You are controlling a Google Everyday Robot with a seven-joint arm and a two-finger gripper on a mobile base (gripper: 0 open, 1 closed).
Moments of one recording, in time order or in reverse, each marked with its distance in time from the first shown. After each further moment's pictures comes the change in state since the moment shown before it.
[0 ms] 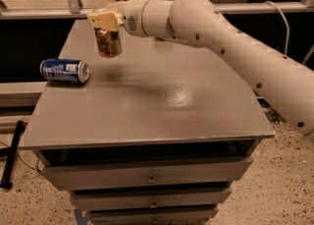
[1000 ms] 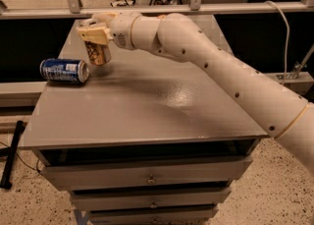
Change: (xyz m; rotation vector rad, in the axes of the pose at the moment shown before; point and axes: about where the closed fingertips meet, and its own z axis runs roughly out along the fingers) arm 0.025 0.022 0.039 -0.092 -0.081 -0.112
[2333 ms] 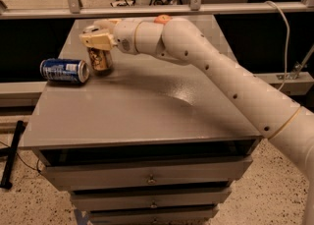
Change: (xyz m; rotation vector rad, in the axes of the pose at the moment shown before) arm 0.021 0.000 0.002 -0.069 0.001 0.016
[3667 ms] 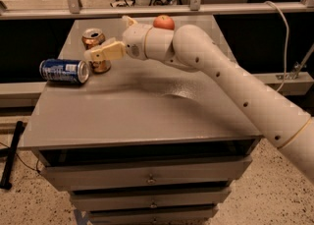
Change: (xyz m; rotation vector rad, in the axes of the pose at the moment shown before) arm 0.009 0.001 -0.022 0.000 -0.022 0.006
